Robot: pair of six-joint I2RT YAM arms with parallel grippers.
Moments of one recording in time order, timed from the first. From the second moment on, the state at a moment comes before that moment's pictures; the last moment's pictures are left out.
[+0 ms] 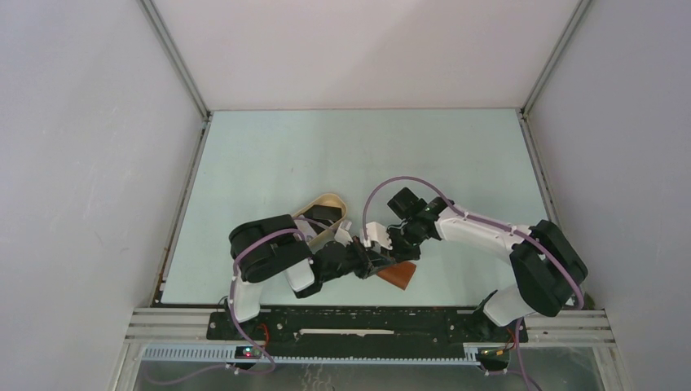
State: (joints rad) left arm -1.04 1.96 0.37 1.28 0.05 -1.54; right arm 0.73 1.50 0.89 -0.68 -0.45 -0.85
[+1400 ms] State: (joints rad) left arm -1.03 1.79 0.26 1.25 0.09 -1.48; right arm 0.82 1.52 0.91 -0.69 -0.33 -0.85
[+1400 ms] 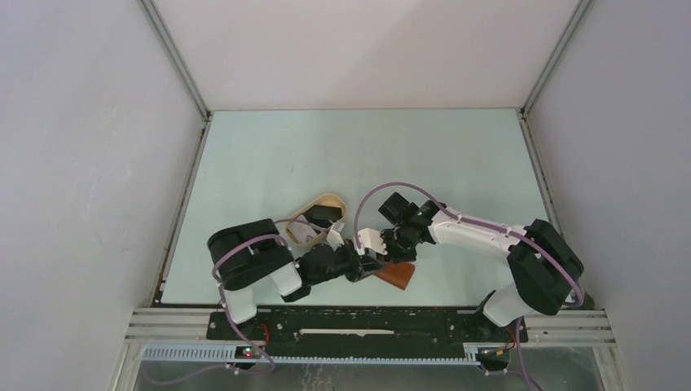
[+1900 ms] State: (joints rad) left arm -1.02 1.90 0.33 1.35 0.14 -1.53; right arm 0.82 1.52 0.91 -0.68 -0.33 -0.85
